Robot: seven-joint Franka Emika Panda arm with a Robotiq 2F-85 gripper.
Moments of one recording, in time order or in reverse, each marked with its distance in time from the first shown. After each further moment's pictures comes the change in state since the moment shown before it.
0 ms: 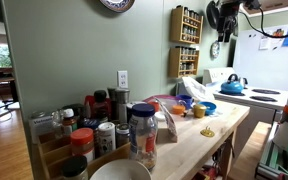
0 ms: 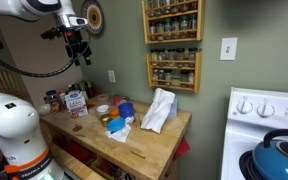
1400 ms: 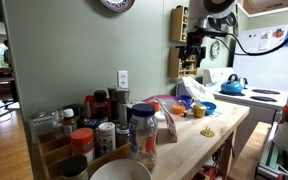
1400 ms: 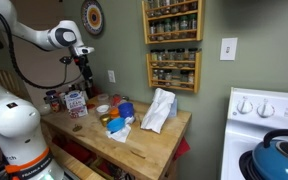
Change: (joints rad) arm 0.007 0.373 0.280 -0.038 0.112 0.423 0.562
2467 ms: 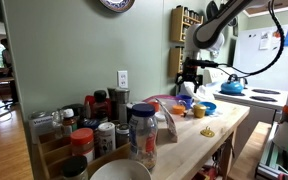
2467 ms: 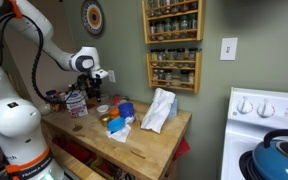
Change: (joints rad) arm 0.005 0.289 -0.099 -0.123 0.084 0.356 0.189
